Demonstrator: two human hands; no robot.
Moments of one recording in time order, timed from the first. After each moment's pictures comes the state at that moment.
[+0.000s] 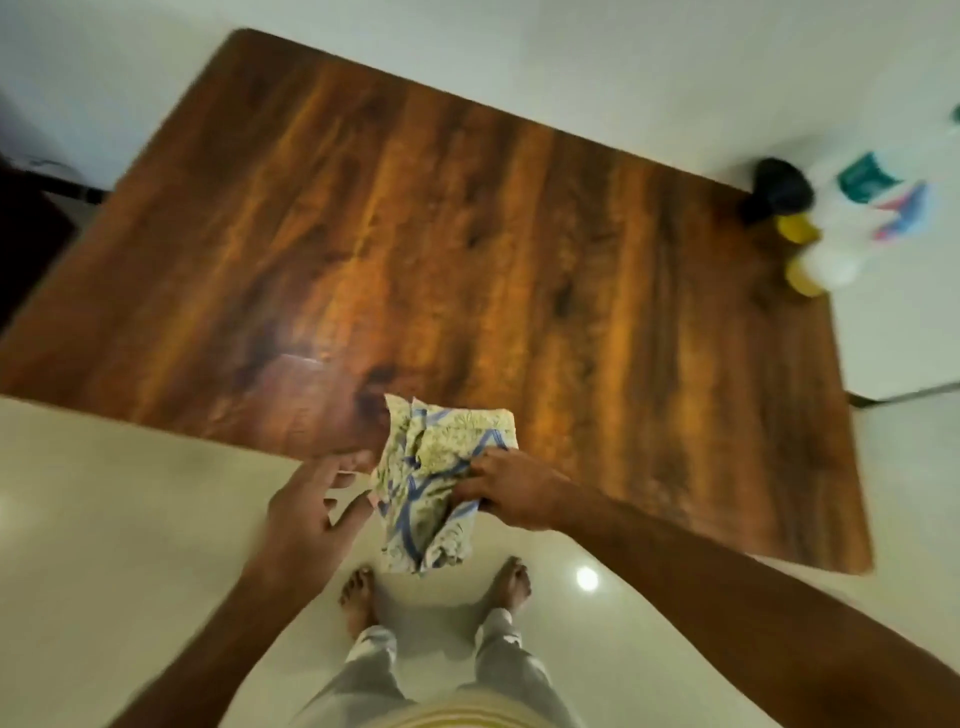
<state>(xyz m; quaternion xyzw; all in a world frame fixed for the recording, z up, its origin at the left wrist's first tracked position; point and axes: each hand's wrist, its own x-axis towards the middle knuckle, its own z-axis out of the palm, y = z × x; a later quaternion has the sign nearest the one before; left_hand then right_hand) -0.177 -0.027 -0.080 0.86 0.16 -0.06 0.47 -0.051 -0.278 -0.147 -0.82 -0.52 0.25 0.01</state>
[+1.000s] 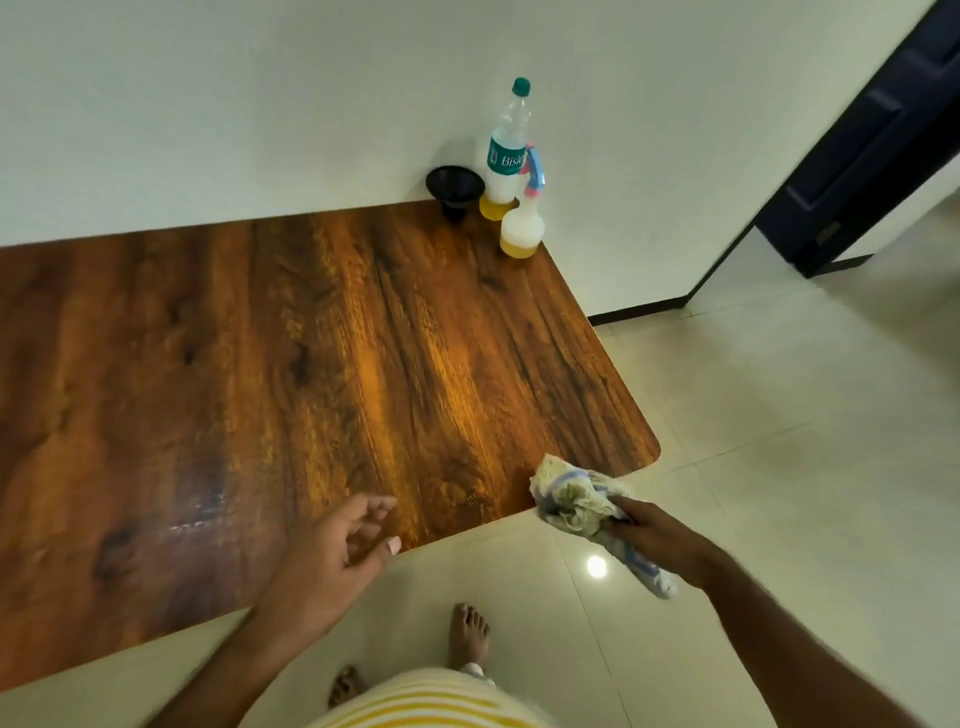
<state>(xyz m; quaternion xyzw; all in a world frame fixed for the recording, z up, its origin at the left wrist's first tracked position) -0.113 -0.260 -0.022 0.87 -0.11 -0.20 0.44 -0.178 -0.664 -0.094 -0.82 0.20 0.27 0.46</state>
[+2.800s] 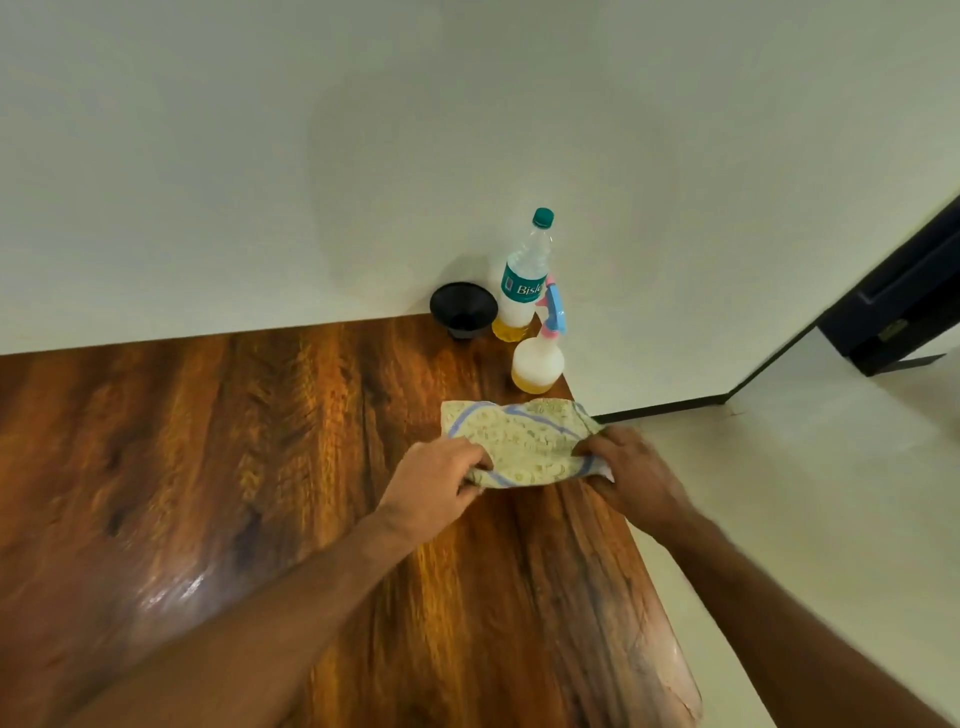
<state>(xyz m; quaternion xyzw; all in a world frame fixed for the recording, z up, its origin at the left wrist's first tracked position) 0.200 -0.470 -0.026 0.93 -0.30 -0.08 0.22 0.154 -0.746 -0.036 -0.99 -0.04 0.03 0.12</state>
